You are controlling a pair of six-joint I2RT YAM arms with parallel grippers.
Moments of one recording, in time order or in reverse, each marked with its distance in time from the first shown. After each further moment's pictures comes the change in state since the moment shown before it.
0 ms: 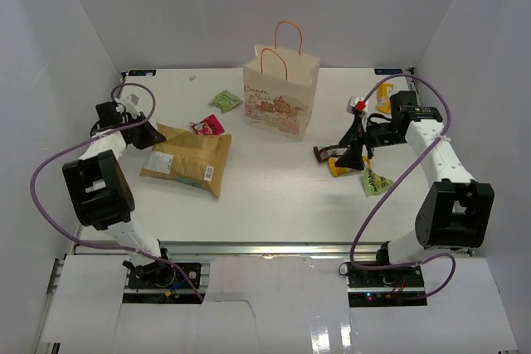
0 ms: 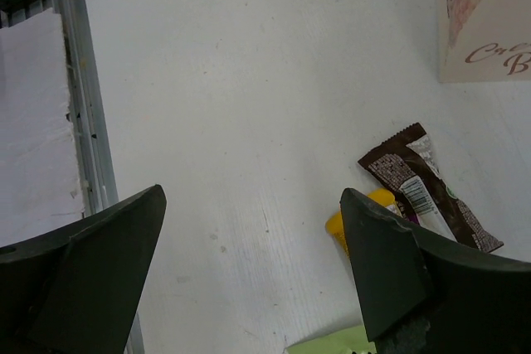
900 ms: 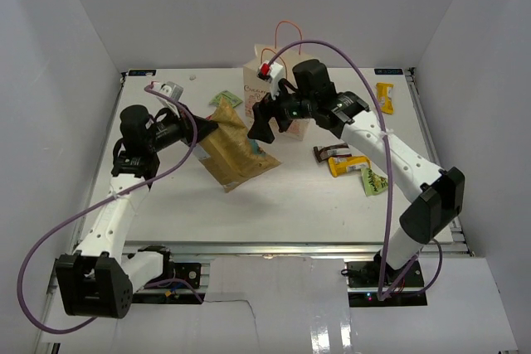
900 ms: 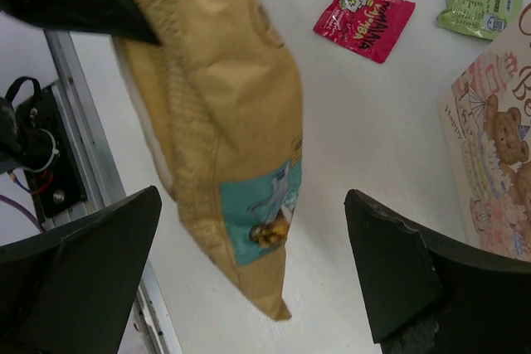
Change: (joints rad) left arm -0.407 -0.658 -0.277 0.365 0.264 -0.120; right arm 0.694 0.108 0.402 0.476 0.557 0.936
